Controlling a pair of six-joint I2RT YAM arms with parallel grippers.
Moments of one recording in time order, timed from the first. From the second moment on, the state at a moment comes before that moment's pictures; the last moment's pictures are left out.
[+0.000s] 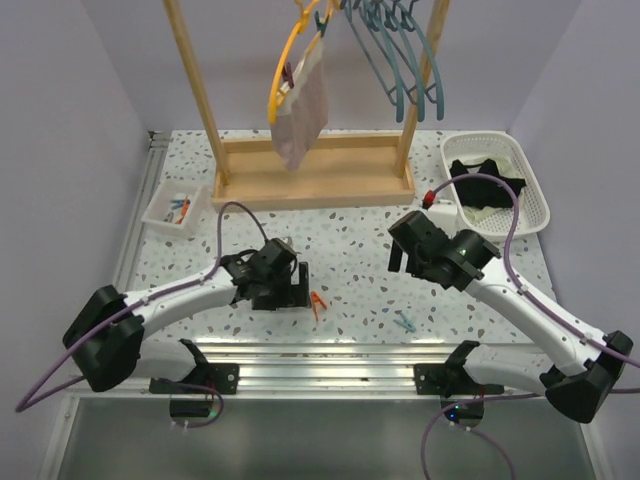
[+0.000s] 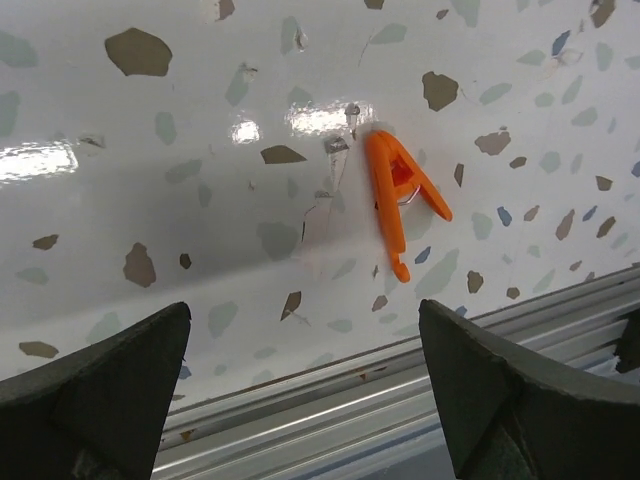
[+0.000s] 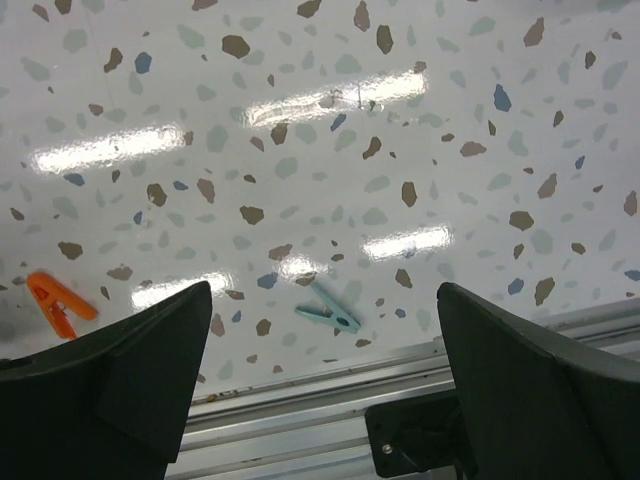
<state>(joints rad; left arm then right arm) -0.78 1.26 0.73 -0.55 0.03 -0.81 0.76 1.11 1.15 -1.15 0.59 0.83</state>
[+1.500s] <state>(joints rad) -0.97 1.78 1.11 -0.75 -0.19 -1.34 0.76 1.04 1.04 -1.17 0.56 0.85</state>
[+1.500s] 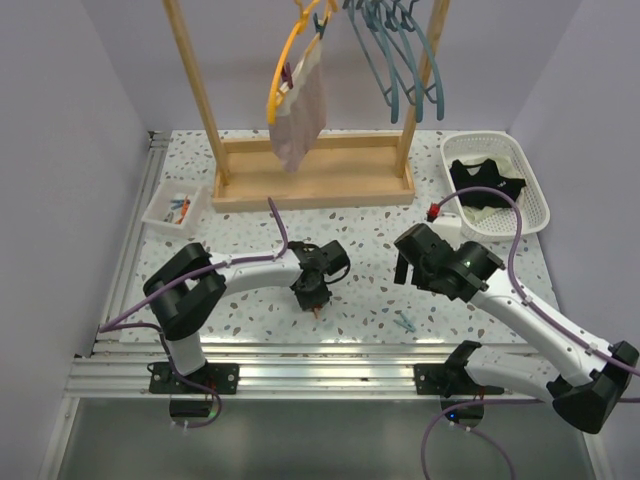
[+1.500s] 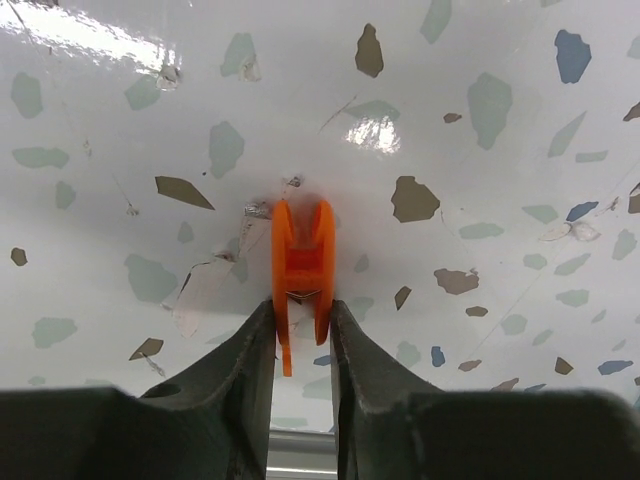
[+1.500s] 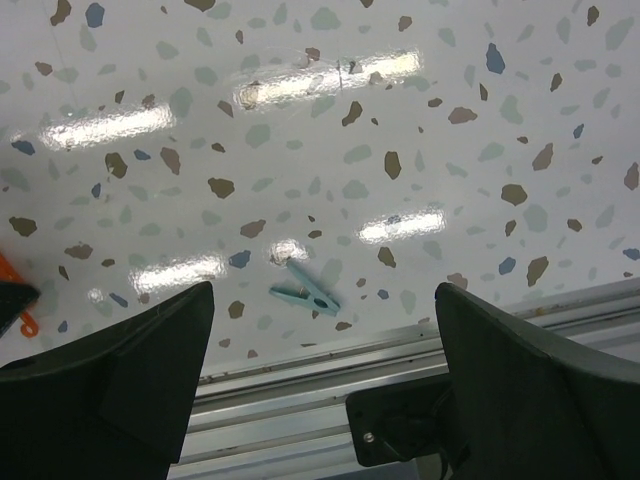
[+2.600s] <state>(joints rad) 0.20 1.50 1.21 -0.57 -0.23 -0.54 0.76 1.02 1.01 -1.10 0.50 0.78</state>
